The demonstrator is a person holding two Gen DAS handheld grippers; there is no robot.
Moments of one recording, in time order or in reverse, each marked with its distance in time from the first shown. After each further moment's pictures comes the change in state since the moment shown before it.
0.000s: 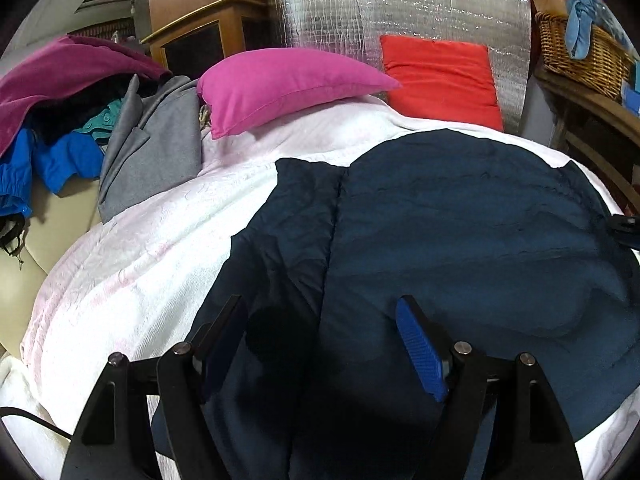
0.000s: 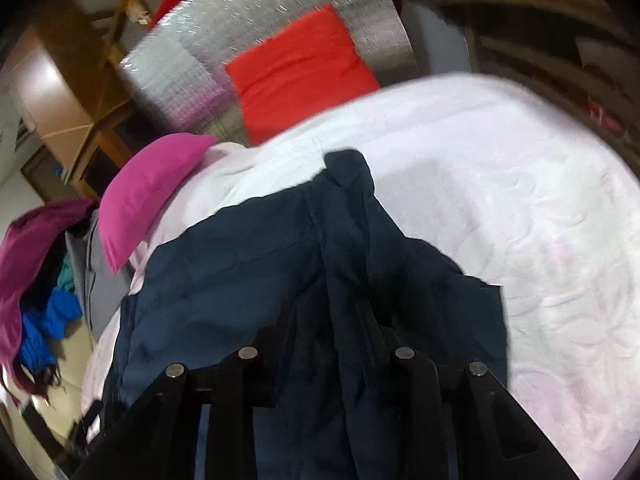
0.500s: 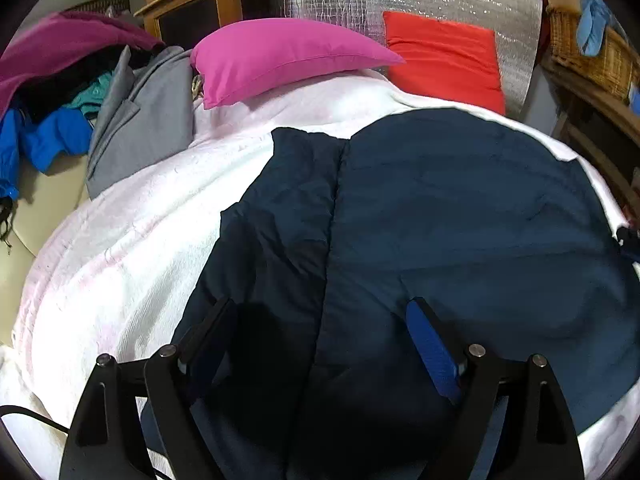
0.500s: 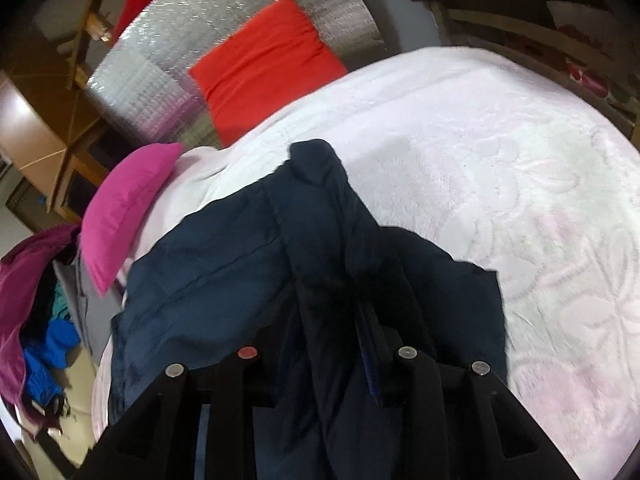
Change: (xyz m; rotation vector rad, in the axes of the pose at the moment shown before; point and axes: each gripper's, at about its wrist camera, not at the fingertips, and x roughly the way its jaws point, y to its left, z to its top) left arm 0.008 0.011 0.003 -0.044 0.104 -0.054; right arm -0.005 -0.015 -0.012 0.073 0.010 -0.023
